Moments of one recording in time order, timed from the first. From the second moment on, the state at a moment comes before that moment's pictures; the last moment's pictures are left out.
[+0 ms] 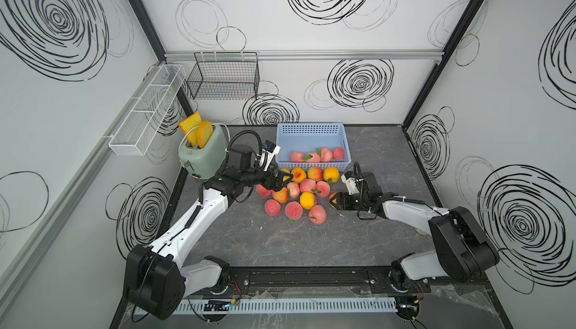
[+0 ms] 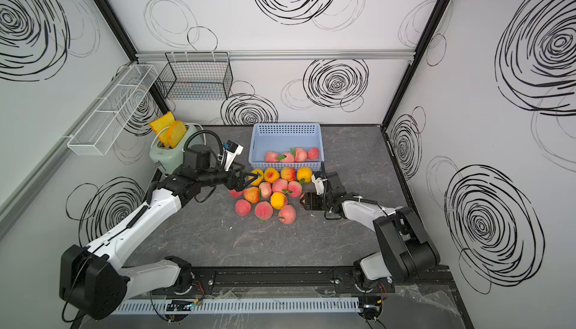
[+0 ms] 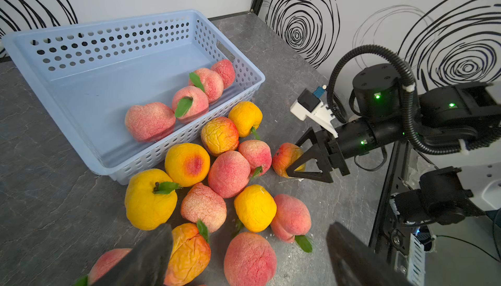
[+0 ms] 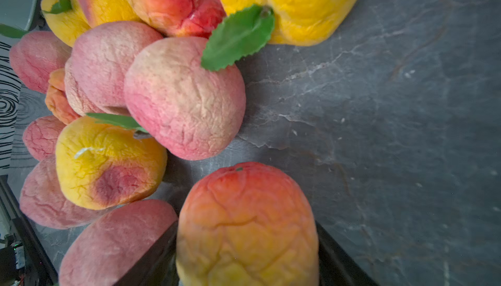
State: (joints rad) left arm -0.32 1.22 0.96 -0.32 0.59 -0.04; right arm 0.41 1.42 0.59 -0.10 -0.35 0.39
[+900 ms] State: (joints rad) left arm -0.32 1.20 0.93 -0.29 0.65 -0.07; right arm 0.28 1.72 1.15 -0.13 -0.14 0.29
